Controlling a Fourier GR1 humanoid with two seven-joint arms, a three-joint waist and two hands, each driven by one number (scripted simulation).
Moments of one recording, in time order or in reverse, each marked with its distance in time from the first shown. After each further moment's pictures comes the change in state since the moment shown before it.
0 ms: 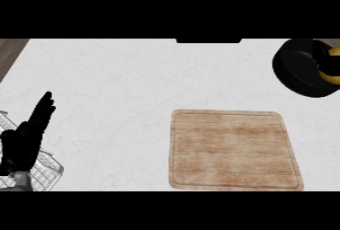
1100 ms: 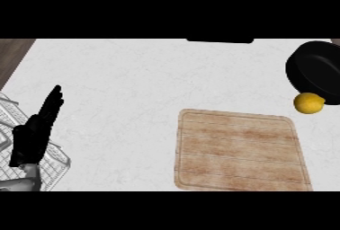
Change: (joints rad) left arm -0.055 -0.032 -0.014 0.022 -0.038 -0.016 -0.024; right arm -0.407 -0.054 -0.086 1.013 0.158 -0.228 -0.542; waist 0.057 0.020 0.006
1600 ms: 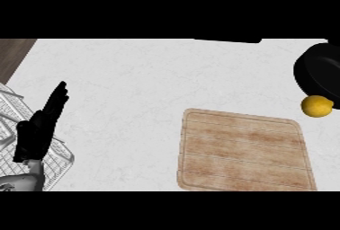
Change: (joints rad) left arm -0.030 -0.006 -0.015 -0.006 -0.001 -0.012 0.023; right arm -0.091 0.019 -0.025 0.286 0.037 -0.057 -0.084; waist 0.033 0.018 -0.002
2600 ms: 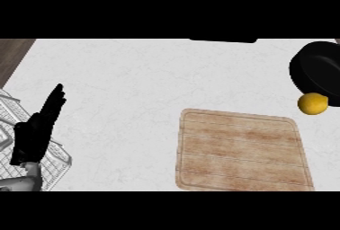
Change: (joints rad) left arm 0.019 0.000 0.014 -0.004 -0.002 0.000 0.009; right arm -0.081 -0.031 -0.328 0.162 -0.311 0.128 -0.208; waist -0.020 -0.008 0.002
